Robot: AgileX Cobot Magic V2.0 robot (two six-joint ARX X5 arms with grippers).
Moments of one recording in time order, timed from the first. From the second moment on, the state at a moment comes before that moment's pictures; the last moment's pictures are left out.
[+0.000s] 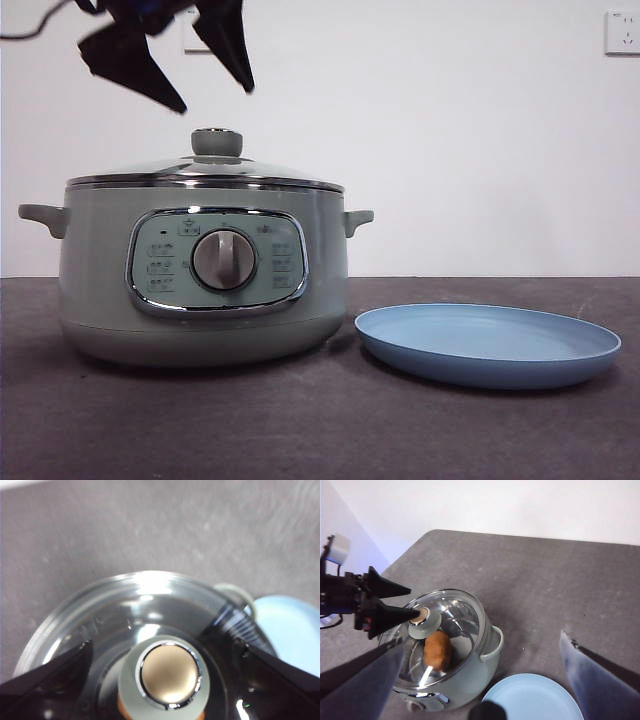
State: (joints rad) left arm -0.41 1.50 1.37 -0.53 0.11 -0.04; right arm 0.12 1.14 1.50 -0.81 -0.52 0.01
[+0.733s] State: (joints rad) left arm -0.42 1.59 1.37 -0.56 0.09 0.01; right arm 0.12 1.14 1.50 -0.83 -0.52 0.01
